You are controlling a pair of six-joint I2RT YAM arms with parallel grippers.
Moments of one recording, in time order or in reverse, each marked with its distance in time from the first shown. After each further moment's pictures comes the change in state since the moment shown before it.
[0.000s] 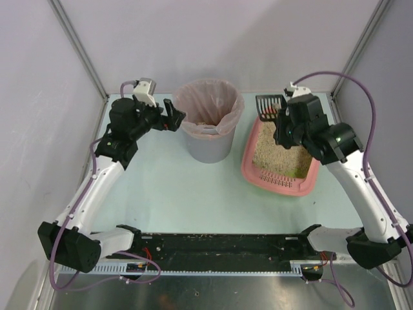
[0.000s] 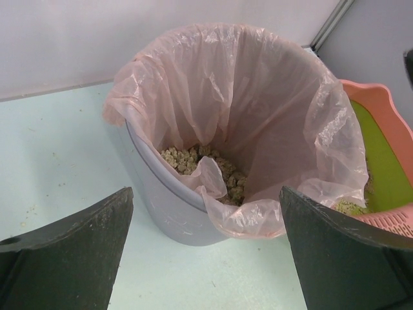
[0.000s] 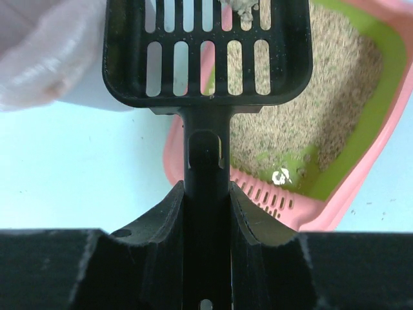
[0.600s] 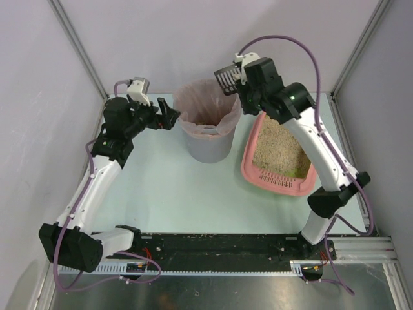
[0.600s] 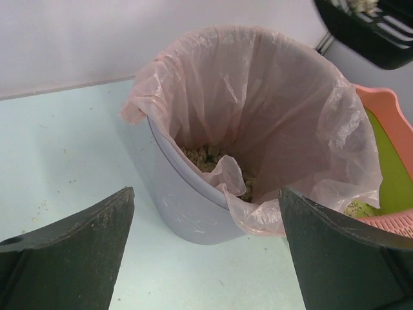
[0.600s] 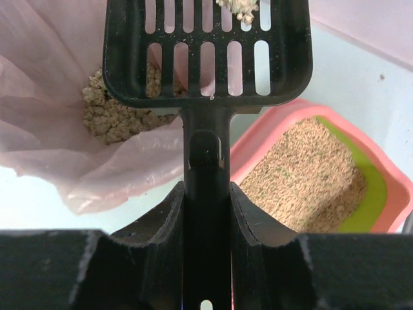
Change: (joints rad) left arm 0.064 -0.009 -0.004 0.000 0.044 -0.001; right arm 0.109 0.521 0.667 -0.054 0.027 -0.253
